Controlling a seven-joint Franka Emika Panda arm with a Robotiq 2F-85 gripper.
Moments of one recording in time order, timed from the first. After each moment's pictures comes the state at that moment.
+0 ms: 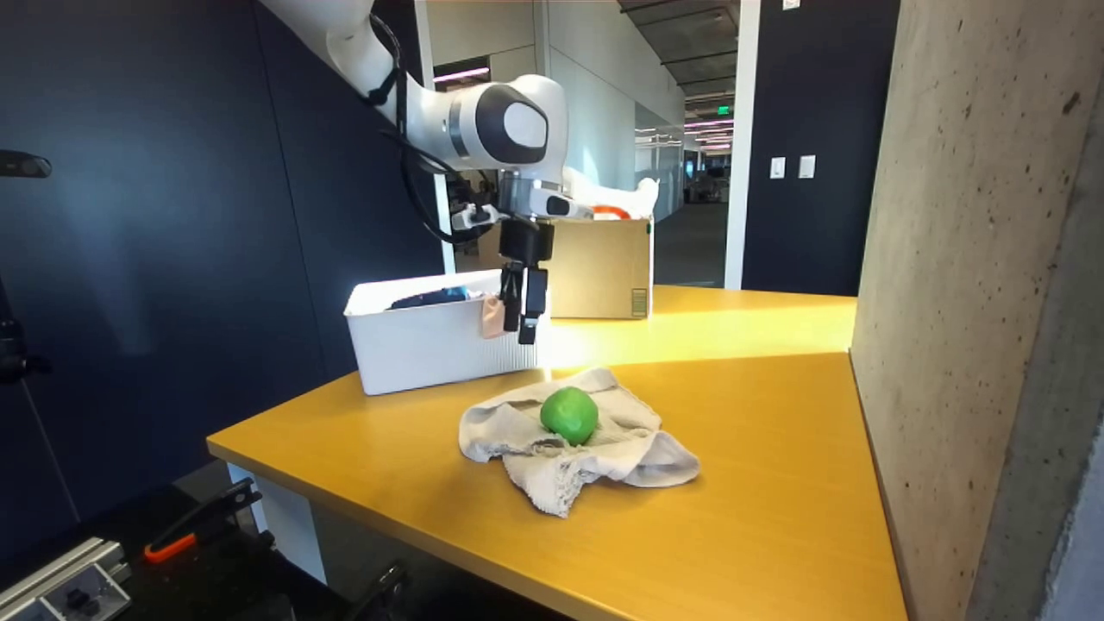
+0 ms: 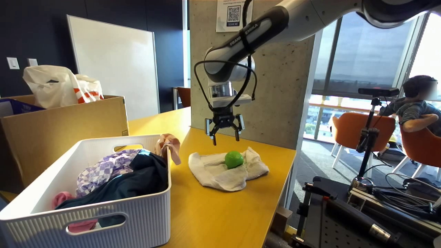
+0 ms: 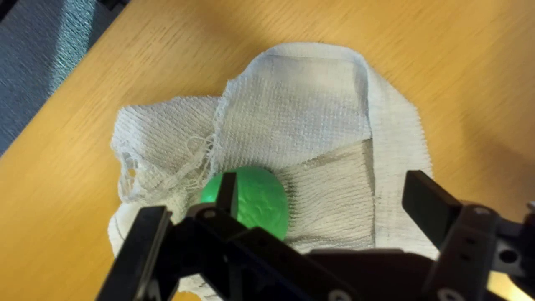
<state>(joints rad) 0.04 0.69 -0.14 -1.47 0.11 1.94 0.56</state>
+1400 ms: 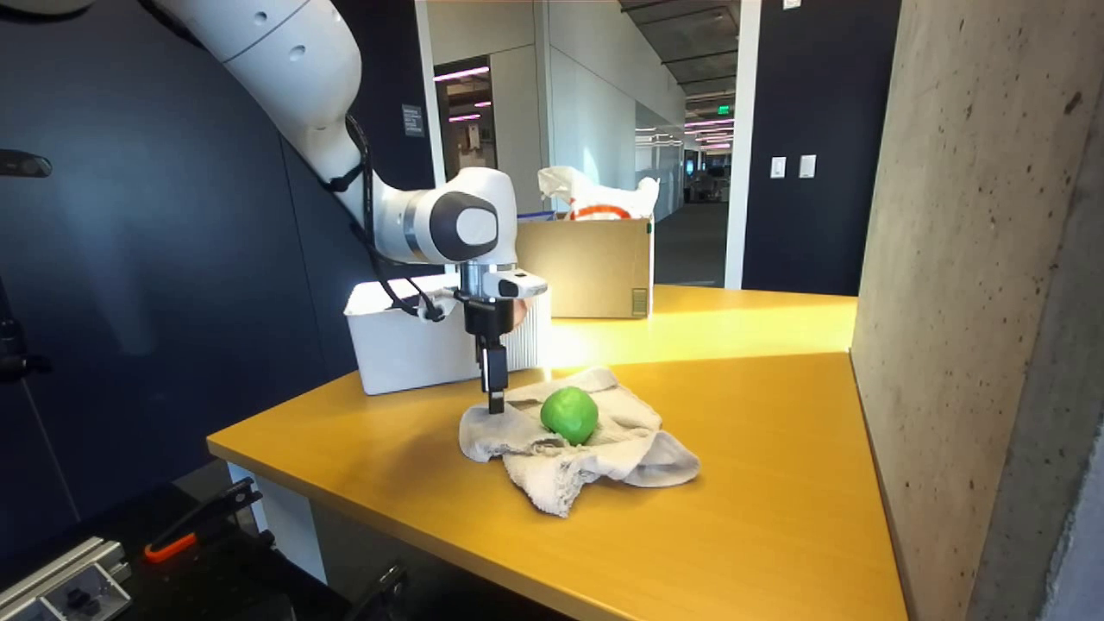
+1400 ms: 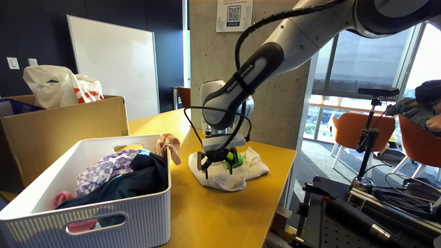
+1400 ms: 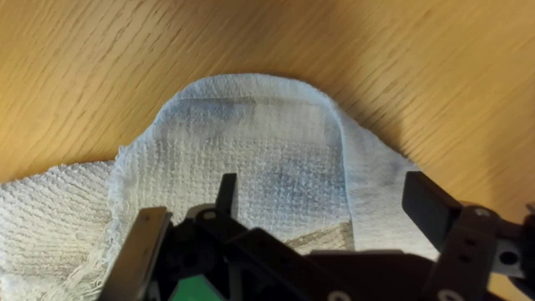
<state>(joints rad) 0.14 0.78 -0.13 -1.65 0.08 2.32 0.72</state>
